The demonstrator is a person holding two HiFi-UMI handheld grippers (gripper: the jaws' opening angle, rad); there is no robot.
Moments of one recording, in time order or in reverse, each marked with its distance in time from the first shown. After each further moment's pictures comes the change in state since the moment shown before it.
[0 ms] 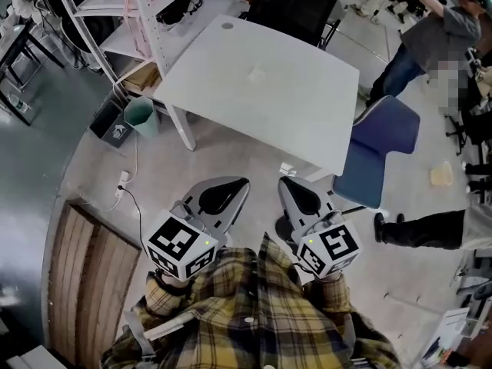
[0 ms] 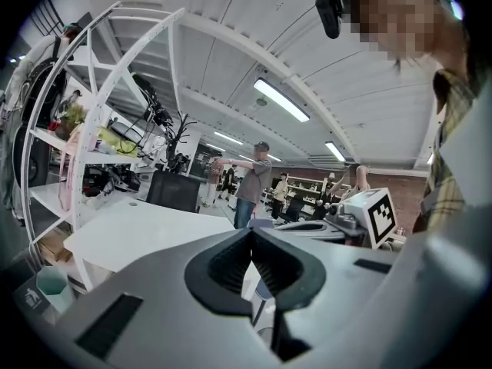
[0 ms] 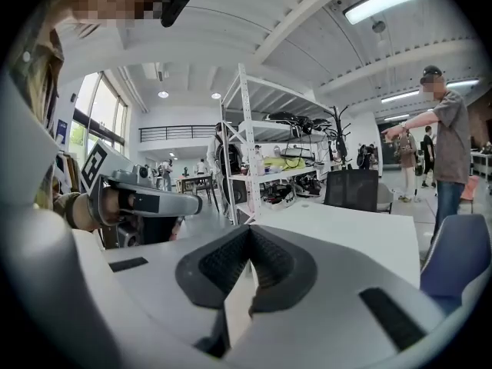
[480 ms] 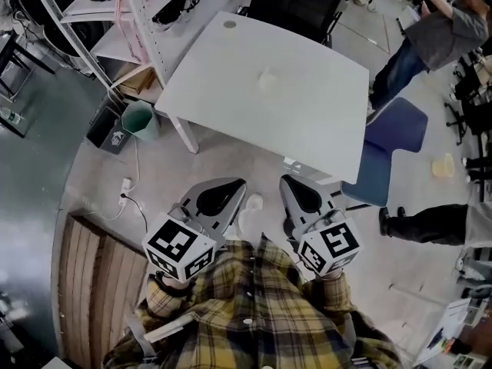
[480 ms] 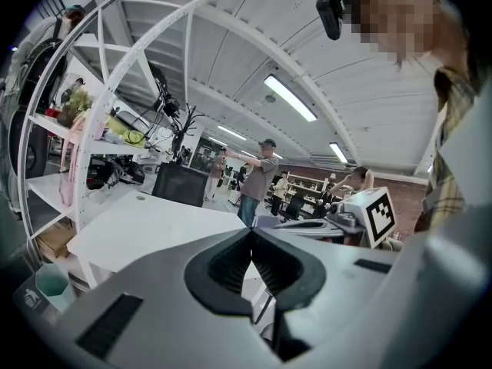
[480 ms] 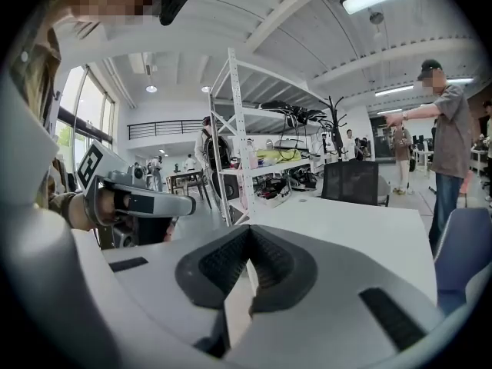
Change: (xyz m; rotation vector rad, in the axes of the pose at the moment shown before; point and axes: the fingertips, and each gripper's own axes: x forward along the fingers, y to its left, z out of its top) left arm 0.002 0.099 0.009 -0.048 0.034 -0.020; right arm 0.093 -0.010 0.008 0.035 0.048 -0.054
